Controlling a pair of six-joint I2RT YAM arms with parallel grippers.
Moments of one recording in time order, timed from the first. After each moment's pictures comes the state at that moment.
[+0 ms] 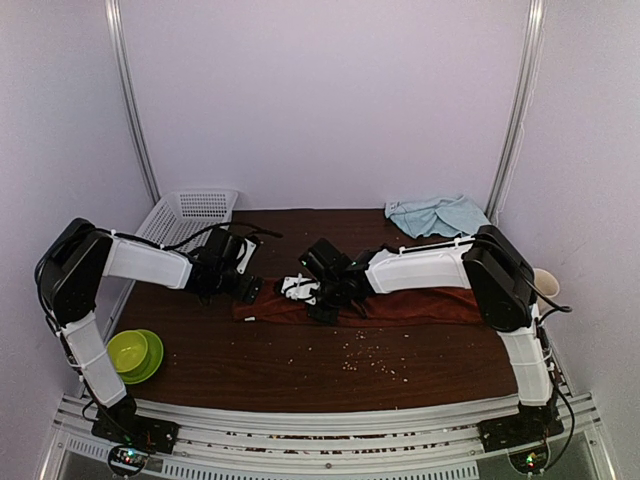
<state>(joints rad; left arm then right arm) -0.55 1.79 0.96 0.03 -0.29 0.08 0.92 2.21 1.64 -0.38 0.10 -0.50</state>
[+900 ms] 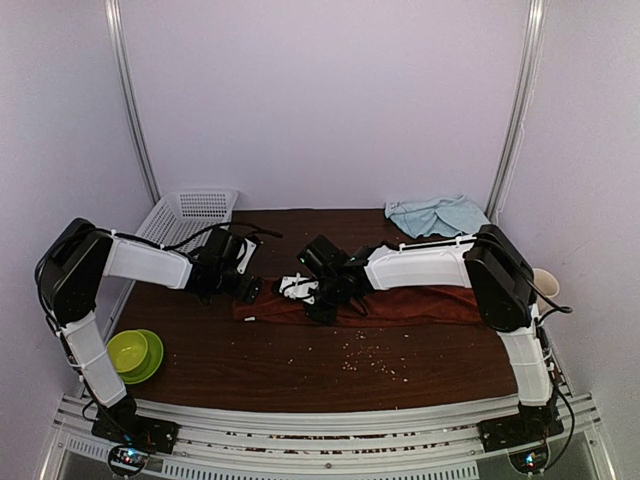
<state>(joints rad) -0.55 1.79 0.96 0.03 -0.28 0.08 0.92 2.22 1.68 -0.44 0.02 -0.48</state>
